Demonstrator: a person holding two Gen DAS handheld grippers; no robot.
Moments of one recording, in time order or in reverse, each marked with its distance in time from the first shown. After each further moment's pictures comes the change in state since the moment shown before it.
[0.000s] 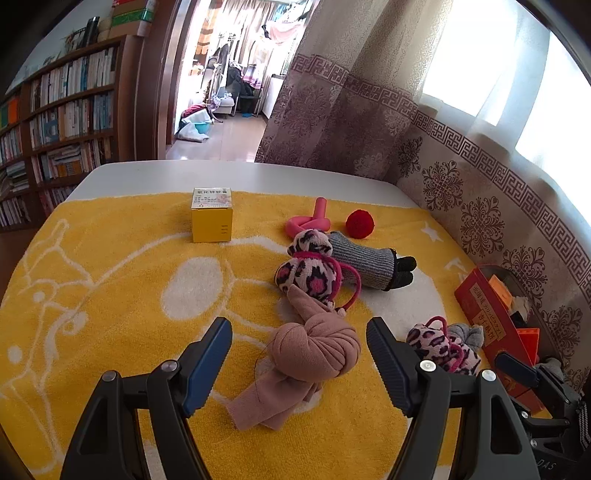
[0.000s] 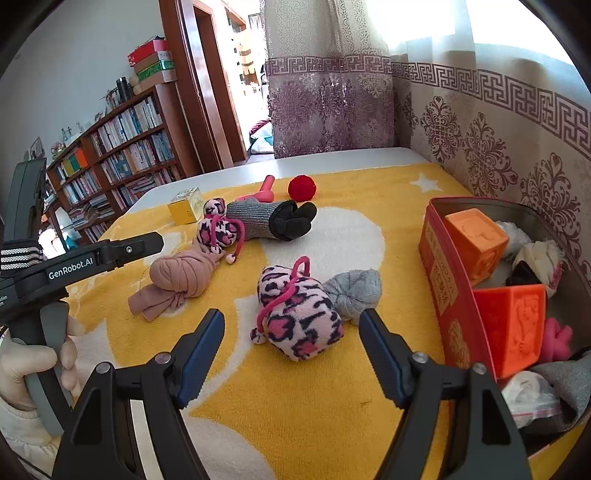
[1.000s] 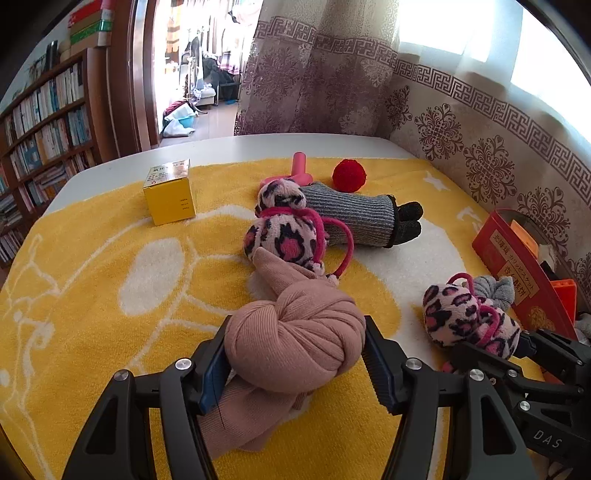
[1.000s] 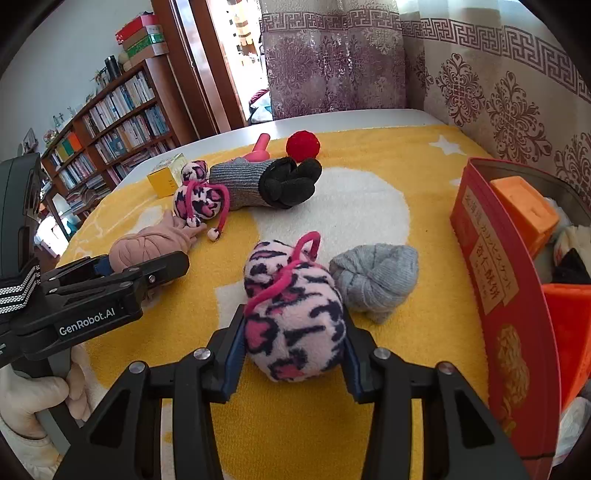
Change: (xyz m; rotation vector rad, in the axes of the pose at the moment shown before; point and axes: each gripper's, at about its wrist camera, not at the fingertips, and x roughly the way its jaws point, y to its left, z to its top) left arm 0.040 -0.027 -0.014 0.145 0.079 0.059; right arm 0.053 -0.005 0.002 0.018 0.122 0.022
